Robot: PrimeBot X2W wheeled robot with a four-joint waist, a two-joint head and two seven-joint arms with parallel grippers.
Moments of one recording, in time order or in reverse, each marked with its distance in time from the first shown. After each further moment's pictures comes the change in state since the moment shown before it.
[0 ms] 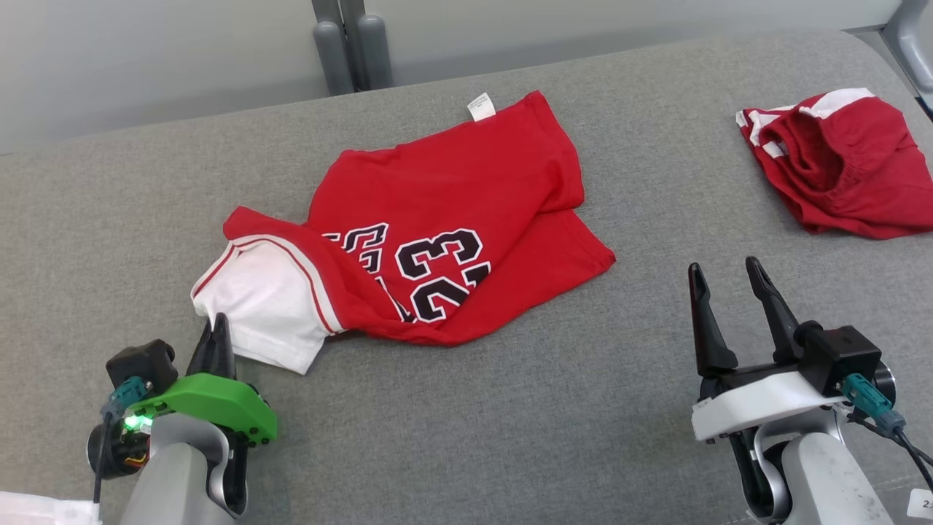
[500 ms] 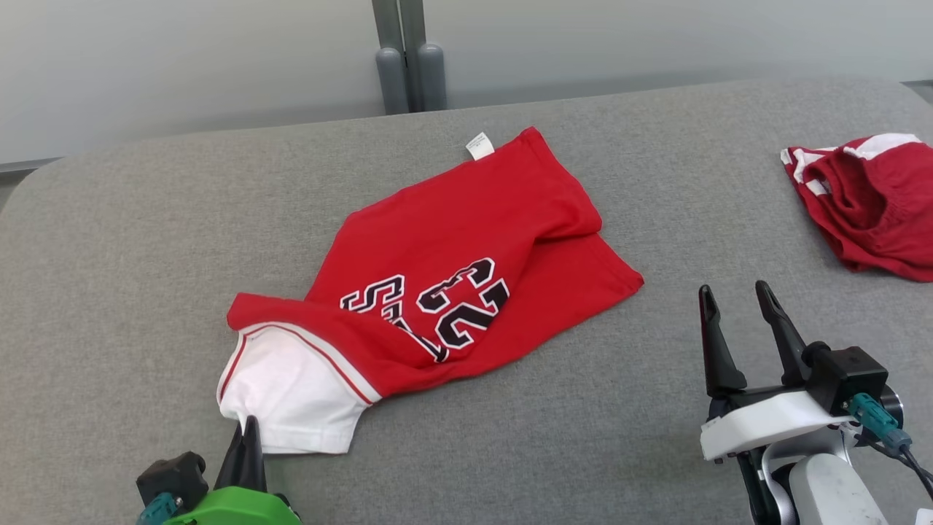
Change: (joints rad) left arm 0.372 -0.036 -0.038 -0.370 -0.019 0.073 0.069; right arm 0.045 0.000 -0.024 0.004 0.009 0.000 0.000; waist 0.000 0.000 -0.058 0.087
